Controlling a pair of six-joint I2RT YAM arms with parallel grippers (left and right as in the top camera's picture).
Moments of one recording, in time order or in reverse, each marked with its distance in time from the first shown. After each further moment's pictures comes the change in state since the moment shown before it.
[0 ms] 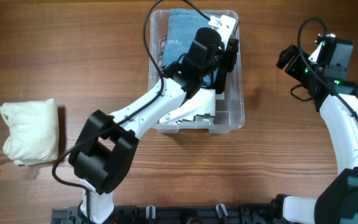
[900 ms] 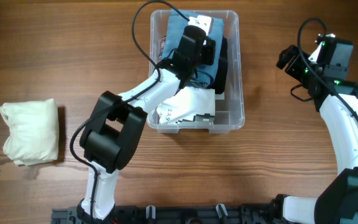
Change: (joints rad) left arm 0.110 0.173 0.040 -0.039 -0.135 0.000; right arm 0.000 0.000 0.000 0.000 0.000 0.000
